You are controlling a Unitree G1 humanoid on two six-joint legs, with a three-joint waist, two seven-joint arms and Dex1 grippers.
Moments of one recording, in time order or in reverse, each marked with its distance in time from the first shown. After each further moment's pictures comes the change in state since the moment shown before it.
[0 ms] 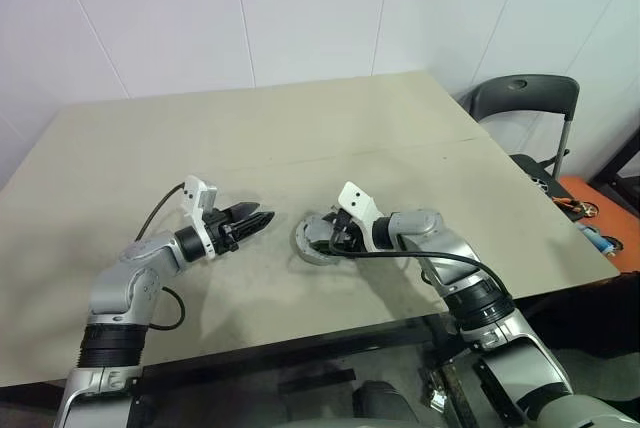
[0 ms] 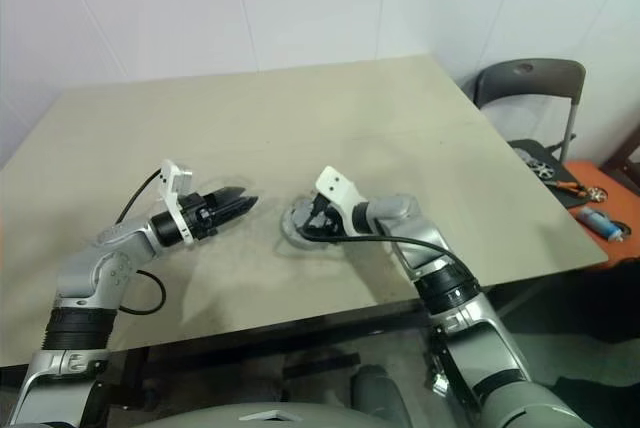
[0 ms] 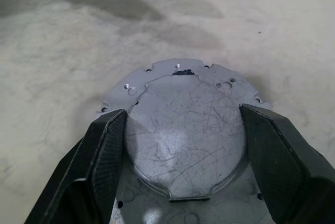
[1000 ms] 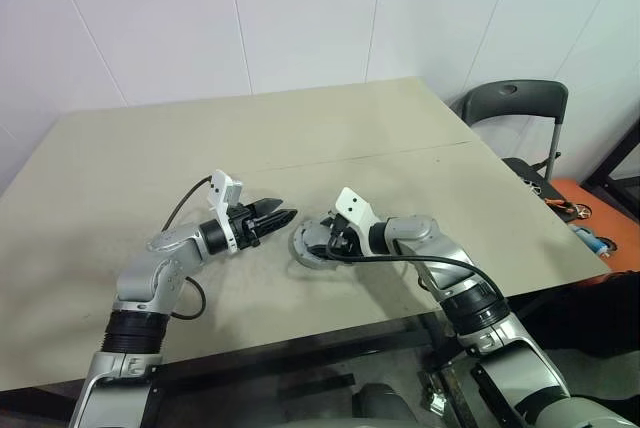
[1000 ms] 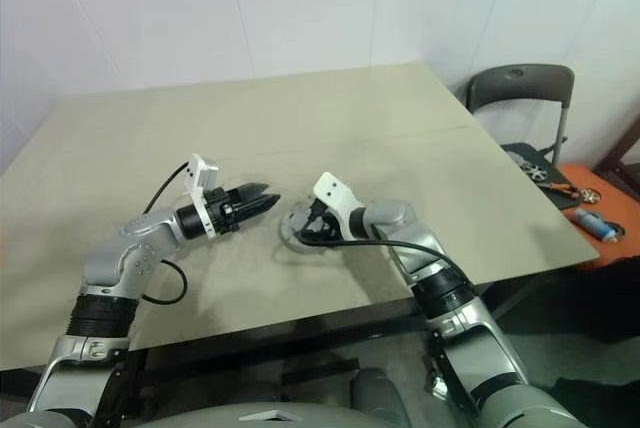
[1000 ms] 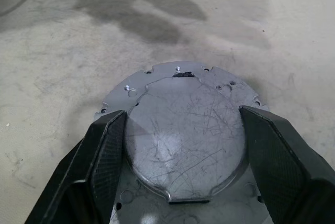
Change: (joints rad) left arm -0.071 -0.058 -0.077 0.021 0.023 -0.003 -0.004; right arm 0.016 0.028 0.008 0.048 -0.008 -0.038 -0.036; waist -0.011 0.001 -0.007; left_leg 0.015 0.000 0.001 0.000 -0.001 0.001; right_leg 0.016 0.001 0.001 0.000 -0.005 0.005
